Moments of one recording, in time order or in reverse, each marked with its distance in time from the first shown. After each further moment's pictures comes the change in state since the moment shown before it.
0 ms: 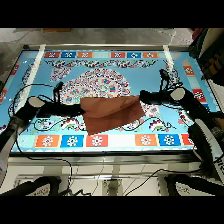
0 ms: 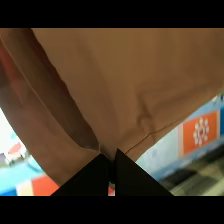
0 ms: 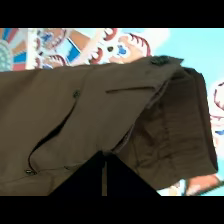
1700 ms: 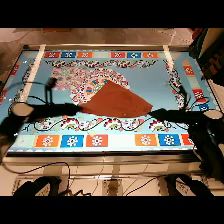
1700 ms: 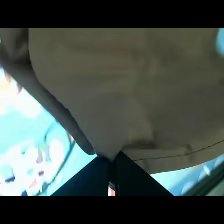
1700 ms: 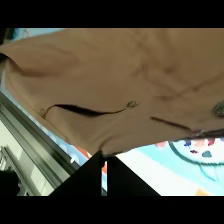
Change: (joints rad) left arm 0.013 0.306 -0.050 -0.027 0.098 0.241; right arm -0.360 0.330 -0.369 0.642 0.414 -0.785
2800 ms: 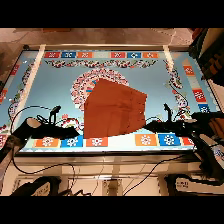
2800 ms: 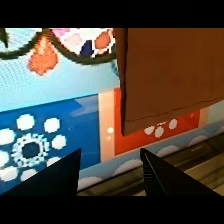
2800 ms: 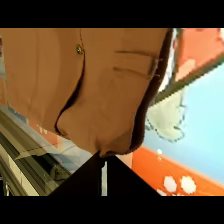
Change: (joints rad) left arm 0.115 -0.170 -0.296 0.149 -0.096 -0.131; right arm -0.010 -0.425 -0.142 -0.002 -0.141 -0.129
